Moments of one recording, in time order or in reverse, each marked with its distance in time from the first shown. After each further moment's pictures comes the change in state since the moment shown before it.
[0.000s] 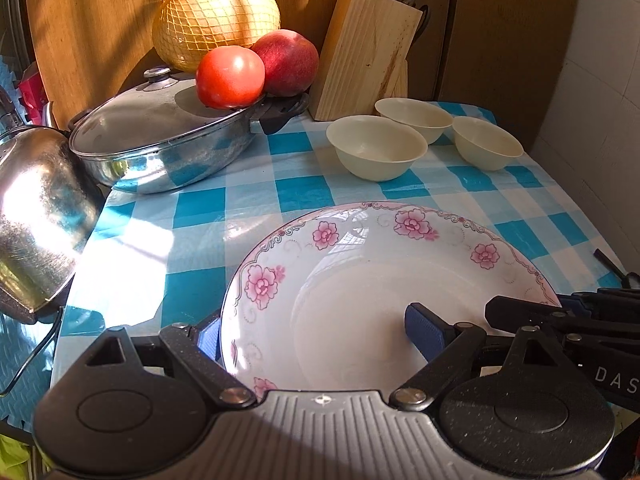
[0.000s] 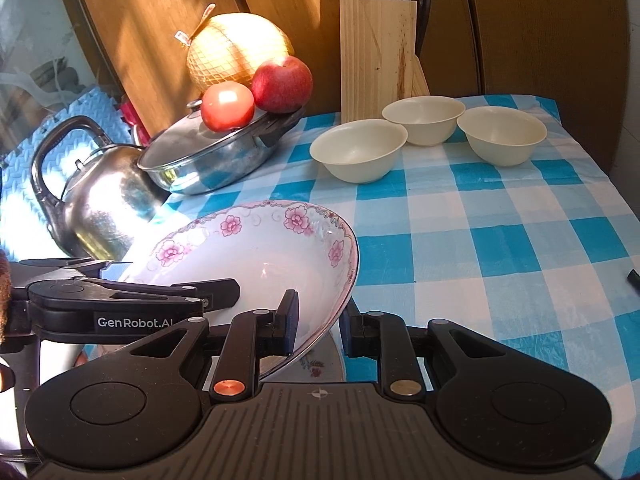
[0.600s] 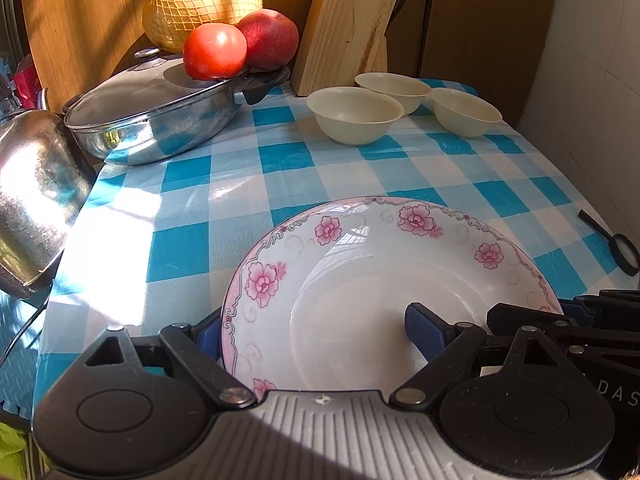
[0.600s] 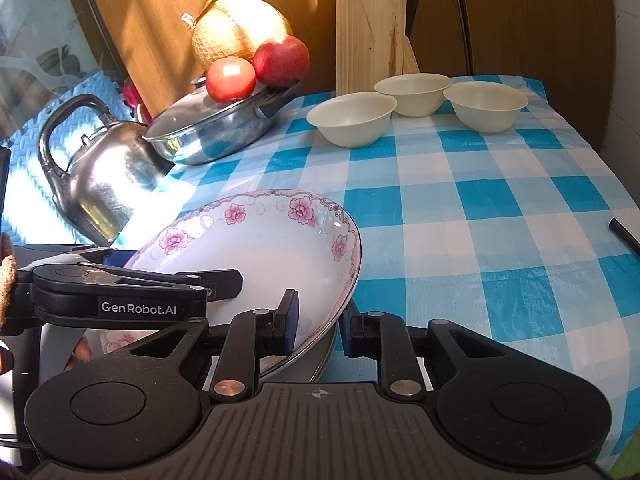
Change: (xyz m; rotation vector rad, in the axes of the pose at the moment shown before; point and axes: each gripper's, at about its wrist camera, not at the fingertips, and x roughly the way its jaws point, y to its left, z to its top) left arm -0.009 -0.010 -0.033 0.022 0.030 -0.015; right arm -0.020 0.001 -0.037 -0.006 0.024 -0.013
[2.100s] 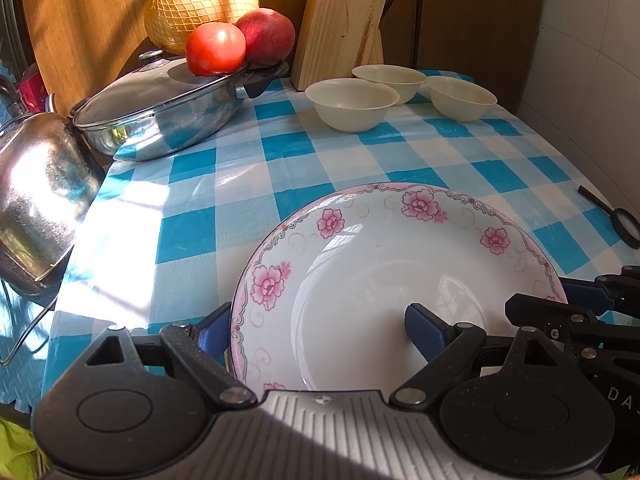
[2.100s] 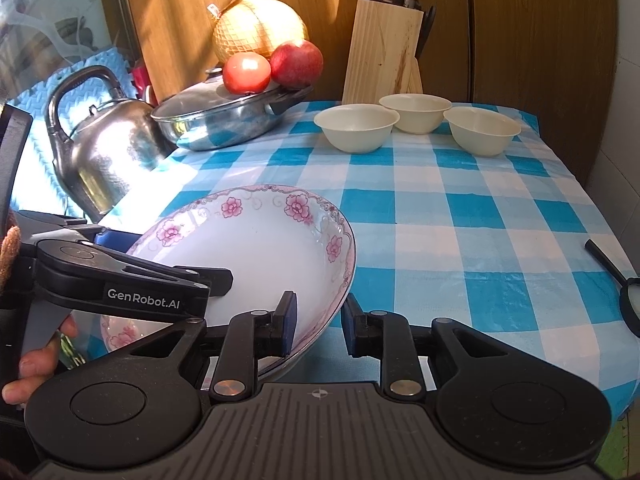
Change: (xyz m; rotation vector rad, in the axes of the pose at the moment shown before) left arm -0.009 -0.004 -0.016 0.036 -0.006 0.033; right arm -0.017 0.015 -0.019 -0.122 -0.048 -0.075
